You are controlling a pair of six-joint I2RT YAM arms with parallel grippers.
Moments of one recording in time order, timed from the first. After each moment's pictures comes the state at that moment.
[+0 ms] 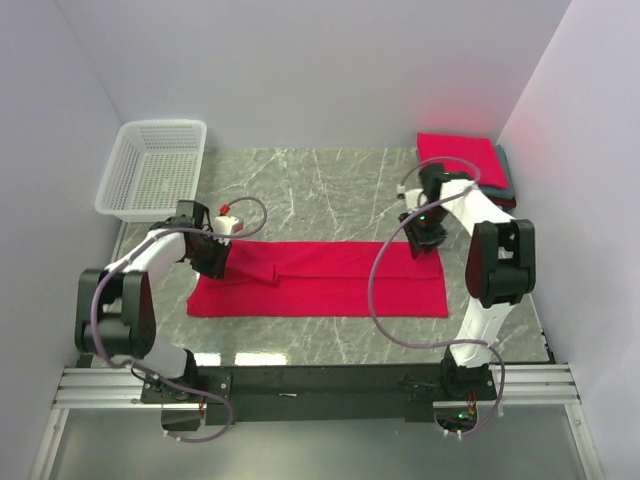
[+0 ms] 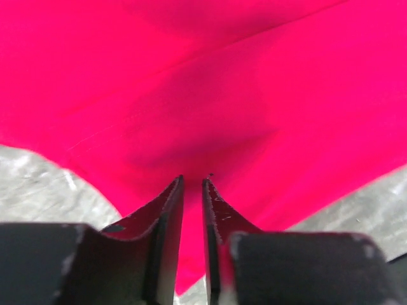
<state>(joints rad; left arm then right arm) -0.04 1.46 0.89 -0.63 0.30 0.43 0.05 1.86 1.42 -1.05 -0.14 -0.30</state>
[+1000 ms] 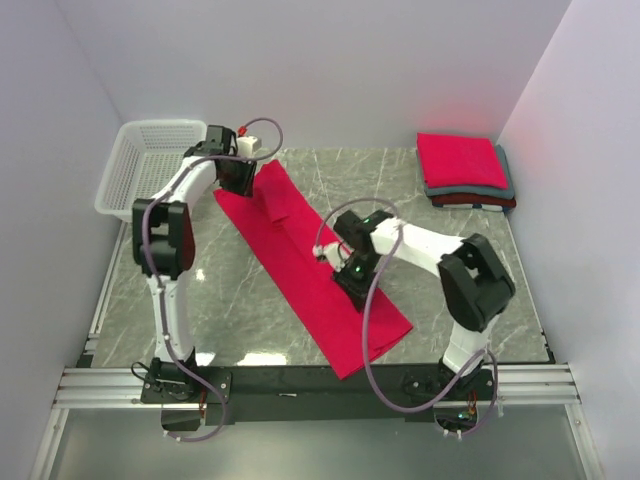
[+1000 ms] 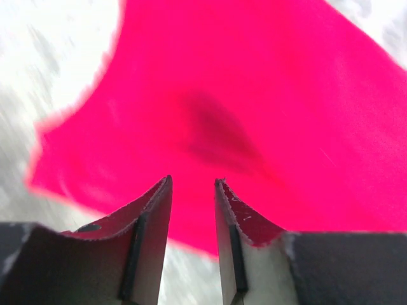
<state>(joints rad) -0.12 2.25 1.93 -0.66 0.25 0.21 0.69 1.81 1.21 -1.03 -0.36 -0.29</state>
